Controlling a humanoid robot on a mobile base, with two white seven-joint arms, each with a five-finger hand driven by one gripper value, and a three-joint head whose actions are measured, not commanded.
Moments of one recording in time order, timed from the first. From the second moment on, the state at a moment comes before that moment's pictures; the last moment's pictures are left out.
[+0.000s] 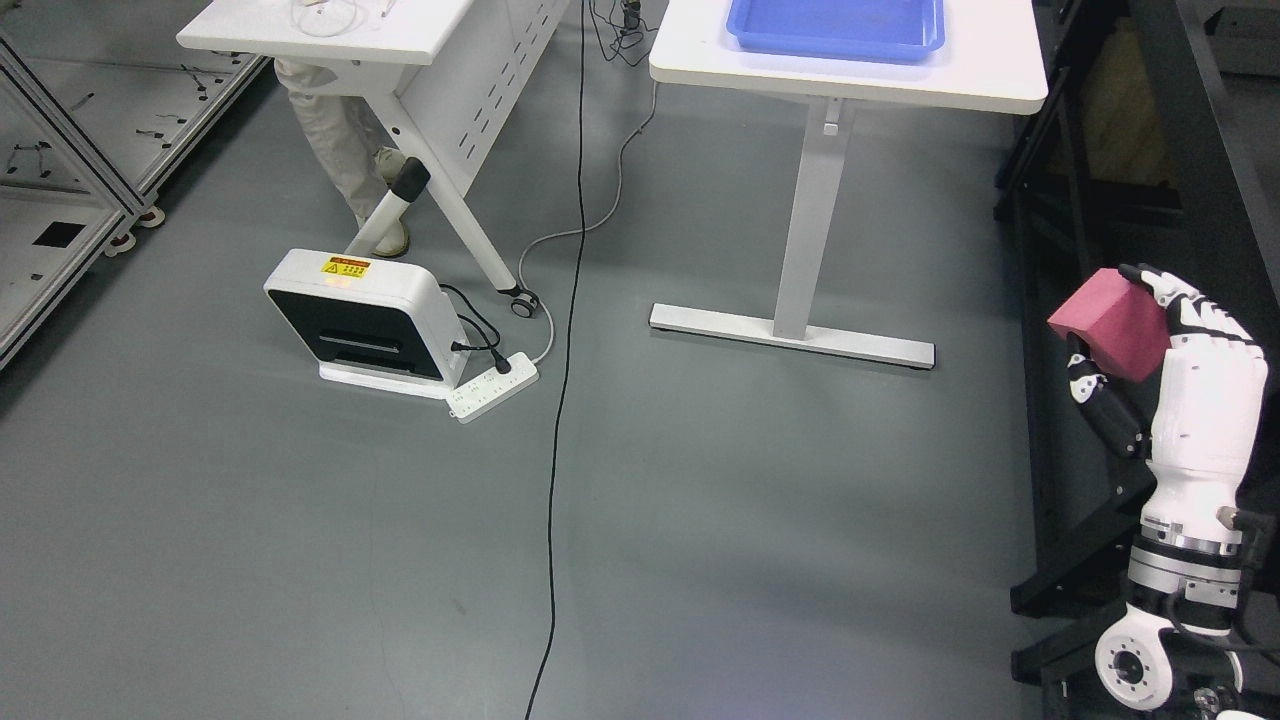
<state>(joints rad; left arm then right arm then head) 0.00 0.00 0.04 0.00 0.00 -0.11 -0.08 0.07 -0.09 -0.10 -1.68 0.98 -0.26 -0.50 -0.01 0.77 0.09</state>
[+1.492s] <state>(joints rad) 0.00 0.00 0.04 0.00 0.00 -0.11 -0.08 0.08 -0.09 -0.10 -1.68 0.98 -0.26 -0.50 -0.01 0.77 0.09</state>
